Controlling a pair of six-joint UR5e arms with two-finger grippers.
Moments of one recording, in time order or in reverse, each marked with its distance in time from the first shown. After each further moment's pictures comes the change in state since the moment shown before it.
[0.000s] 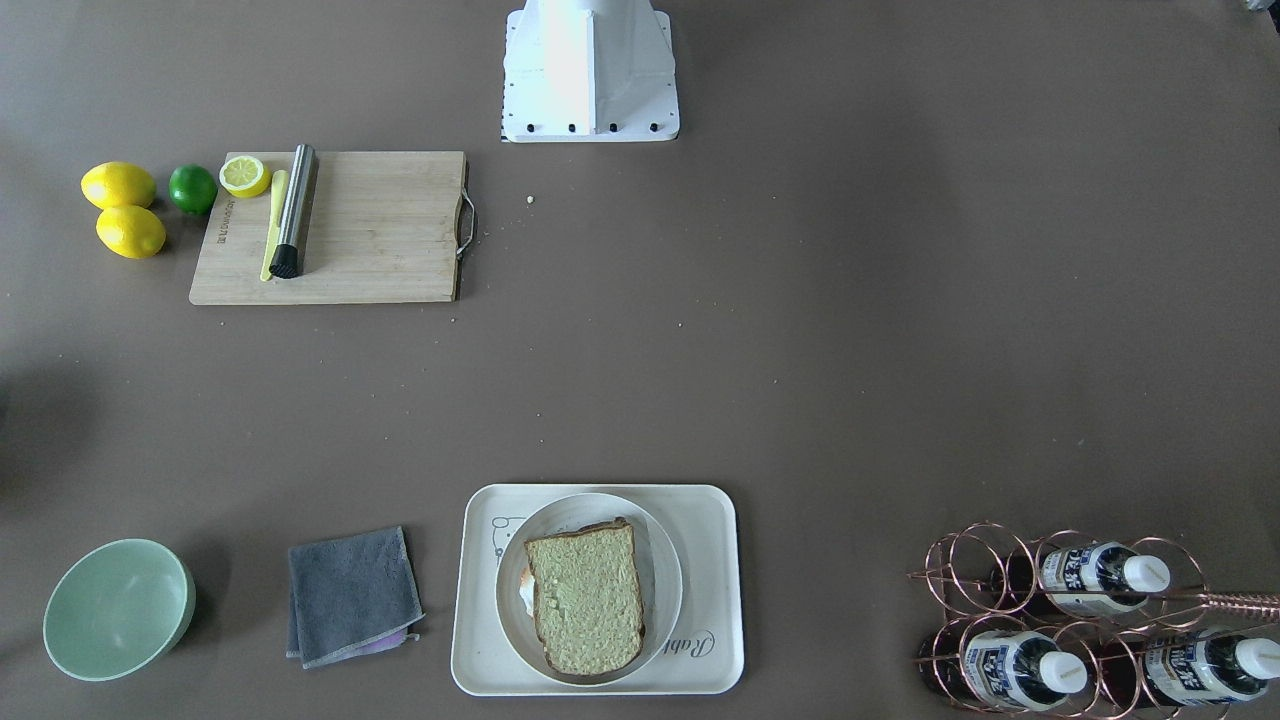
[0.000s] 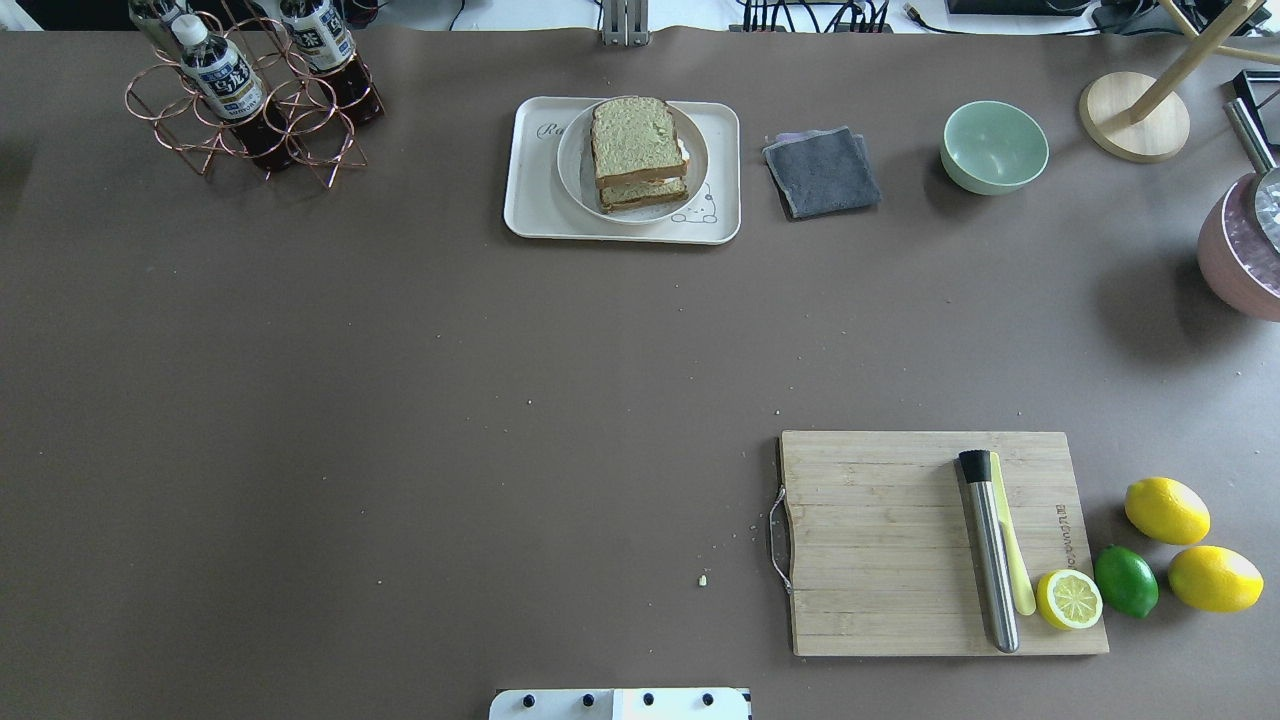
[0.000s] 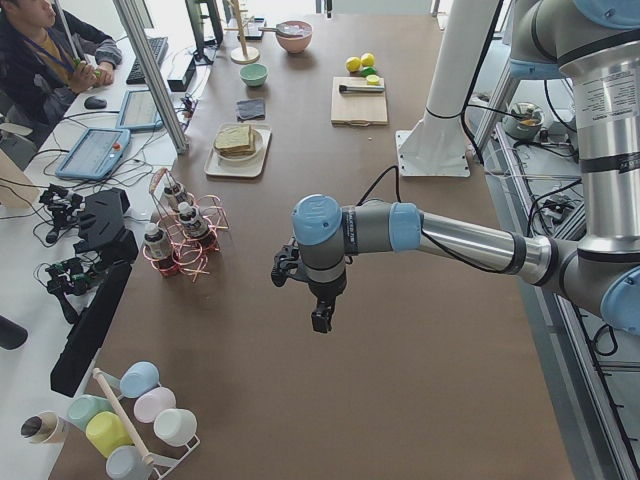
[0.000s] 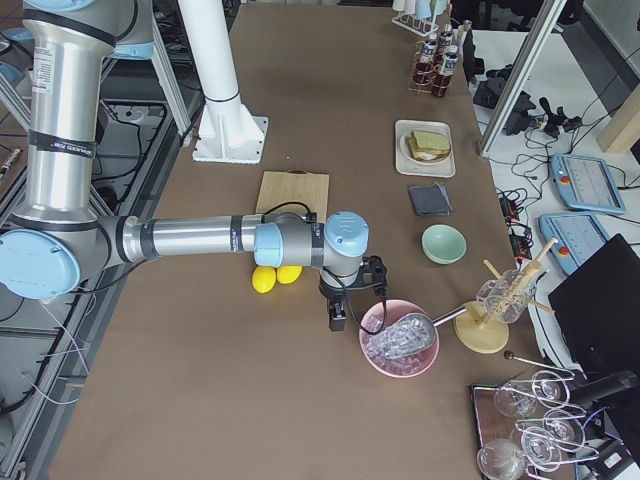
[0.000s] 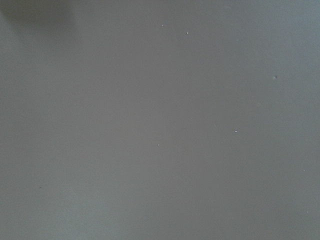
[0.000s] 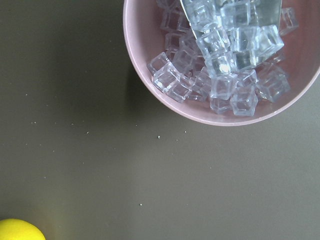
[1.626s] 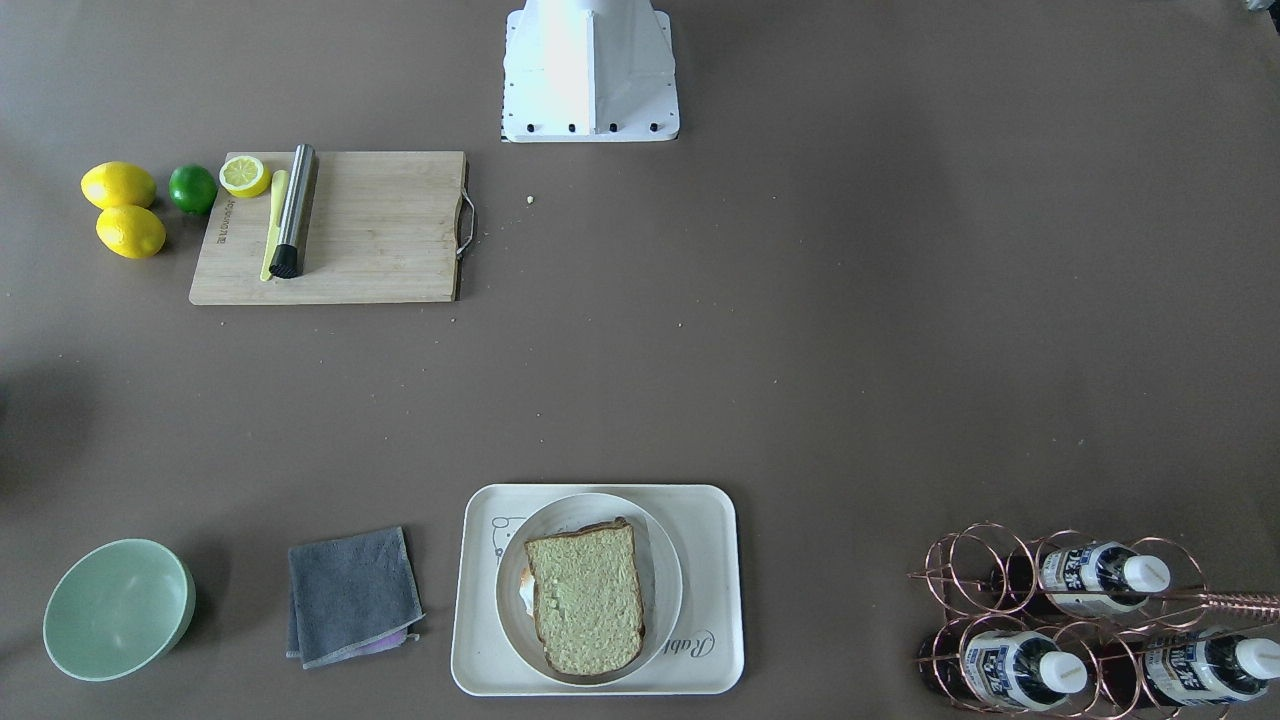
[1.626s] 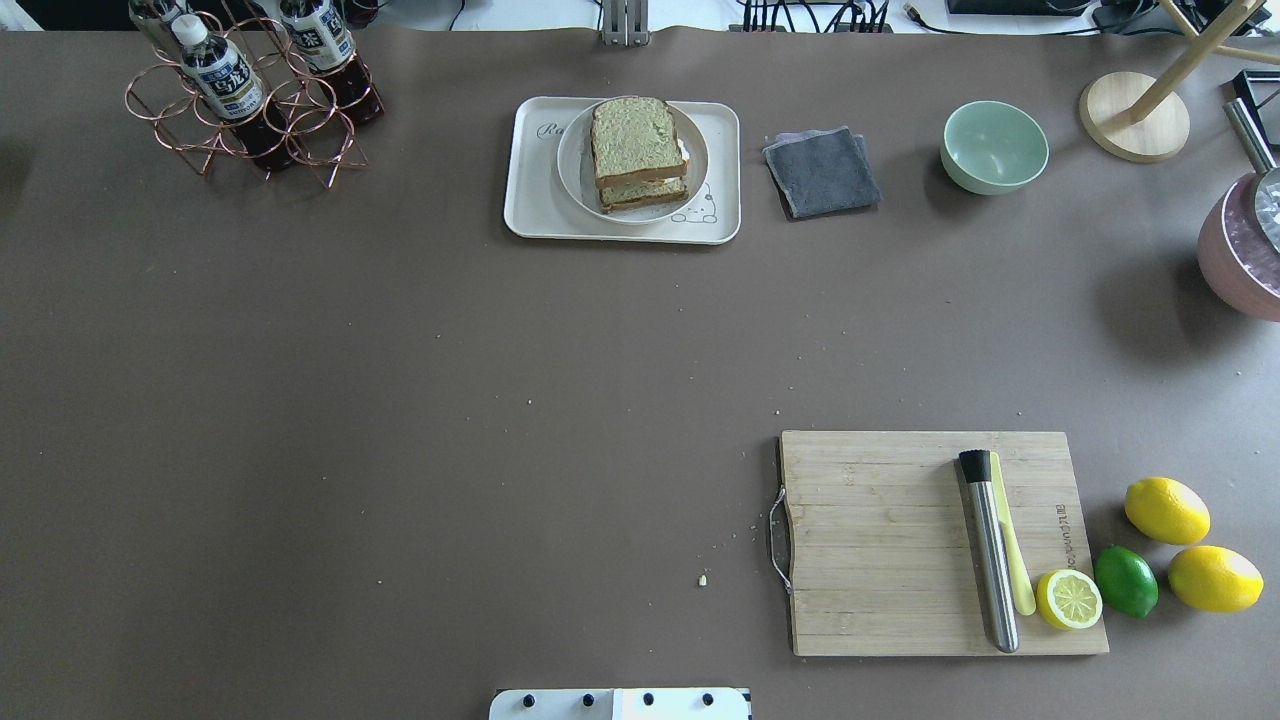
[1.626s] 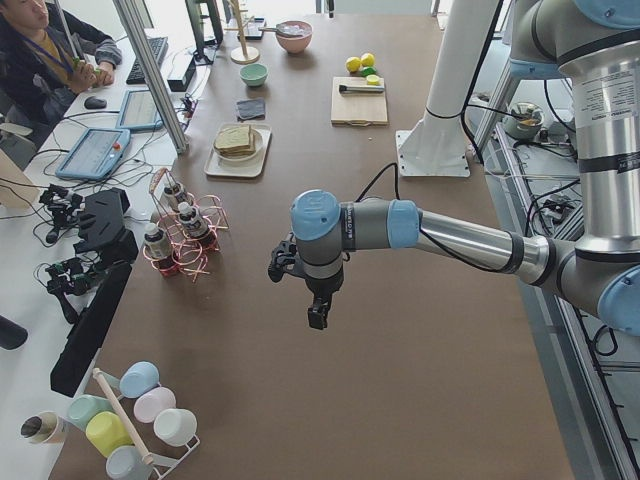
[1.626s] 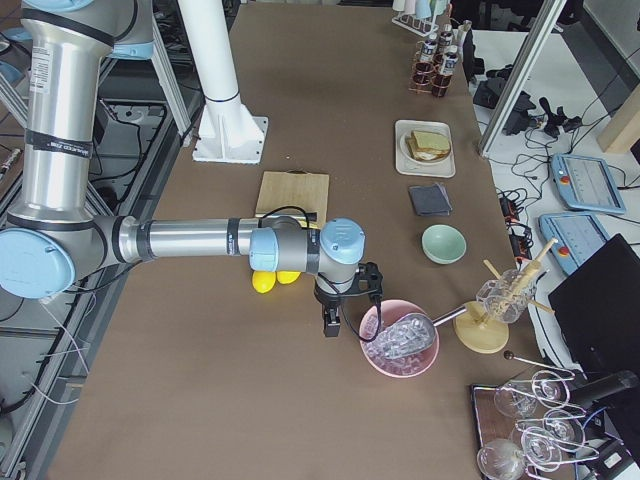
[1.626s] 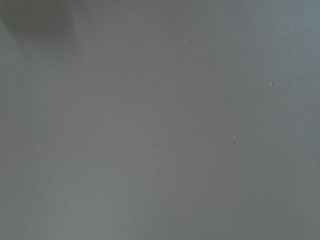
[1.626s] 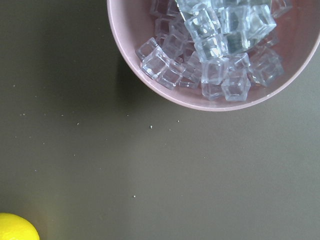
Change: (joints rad) left arm -0.002 -0.007 -0.003 -0.005 -0.001 -0.006; right arm 0.004 -0.016 -0.008 0.000 -0.002 -0.003
